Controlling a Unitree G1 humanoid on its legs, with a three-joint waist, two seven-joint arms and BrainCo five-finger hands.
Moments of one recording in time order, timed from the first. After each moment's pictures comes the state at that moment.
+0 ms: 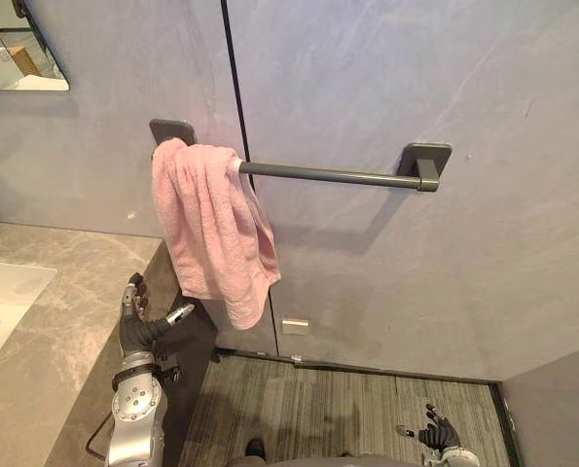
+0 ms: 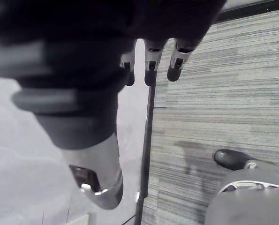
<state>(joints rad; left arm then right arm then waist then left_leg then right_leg) 0.19 0.19 0.25 0.08 -0.08 -0.22 0.20 0.16 -0.13 -0.16 0.88 -0.08 -0.07 -0.06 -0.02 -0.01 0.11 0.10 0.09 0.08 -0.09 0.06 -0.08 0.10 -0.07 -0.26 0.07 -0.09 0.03</state>
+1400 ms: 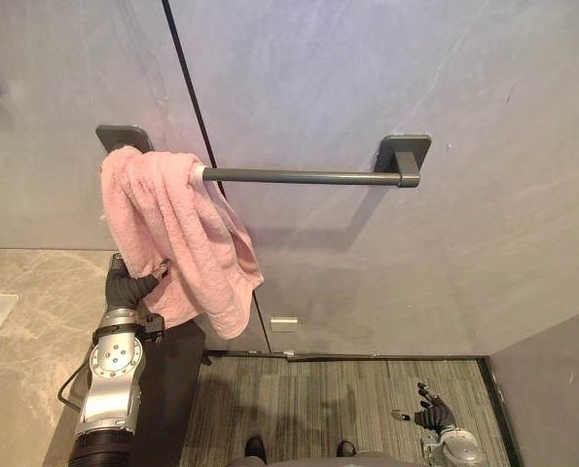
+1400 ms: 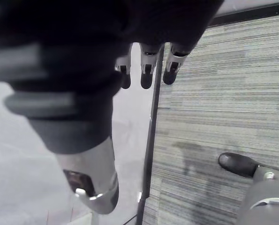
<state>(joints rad) 0.02 0.37 0.21 0.13 -0.08 -0.21 0.14 0.14 -0.17 -0.10 0.78 -0.09 -0.06 -0.02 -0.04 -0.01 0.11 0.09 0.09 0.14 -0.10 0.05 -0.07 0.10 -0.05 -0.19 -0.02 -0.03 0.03</state>
